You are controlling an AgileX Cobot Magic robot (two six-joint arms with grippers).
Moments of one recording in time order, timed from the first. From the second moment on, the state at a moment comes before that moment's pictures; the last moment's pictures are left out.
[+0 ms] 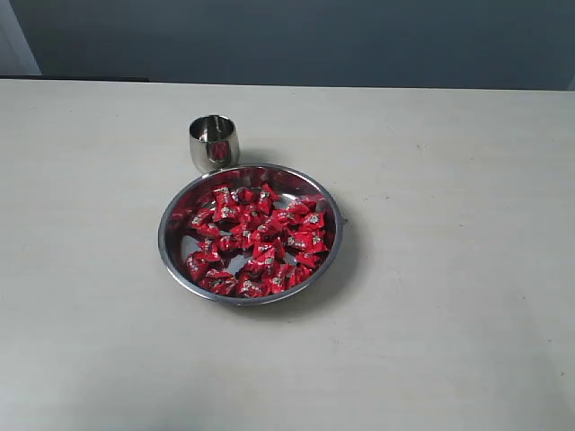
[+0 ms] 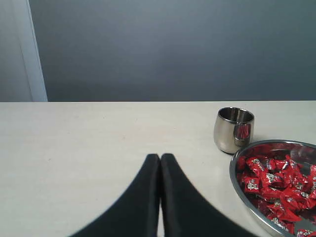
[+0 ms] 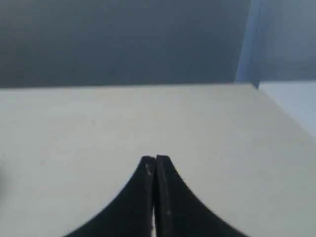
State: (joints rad) left arm 0.04 0.00 0.00 0.00 0.16 -0.06; right arm -0.11 0.00 0.00 0.03 0.25 -0.03
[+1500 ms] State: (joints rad) left arm 0.04 0.00 0.00 0.00 0.16 -0.06; right arm -0.08 0.81 -0.71 -0.92 -0.31 1.10
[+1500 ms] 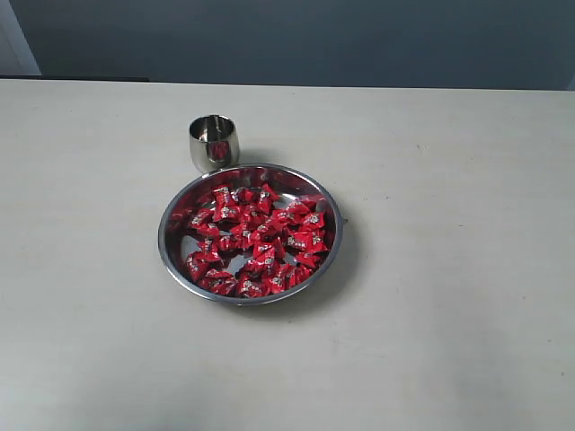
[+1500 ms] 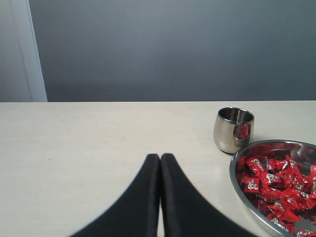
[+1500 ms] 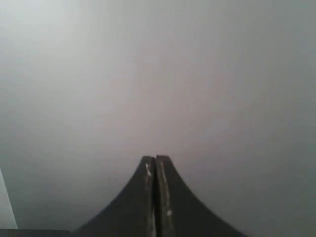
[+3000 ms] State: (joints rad) left arm 0.04 0.00 0.00 0.00 0.16 -0.06; right arm 0.52 1.92 -1.39 0.45 0.64 -0.58
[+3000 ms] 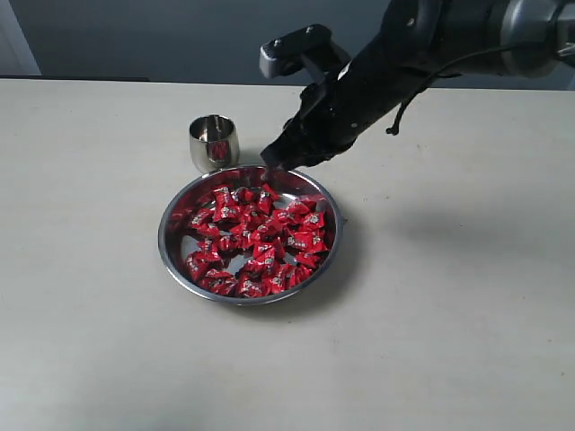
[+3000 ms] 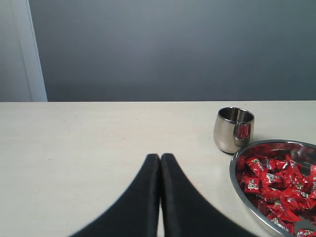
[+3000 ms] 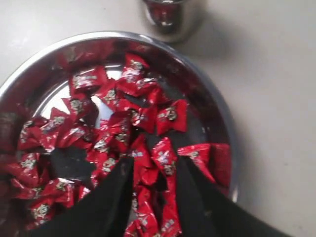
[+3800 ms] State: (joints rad) left arm 0.04 0.00 0.00 0.00 0.16 -0.06; right arm 0.63 2.12 -1.39 0.61 0.45 -0.58
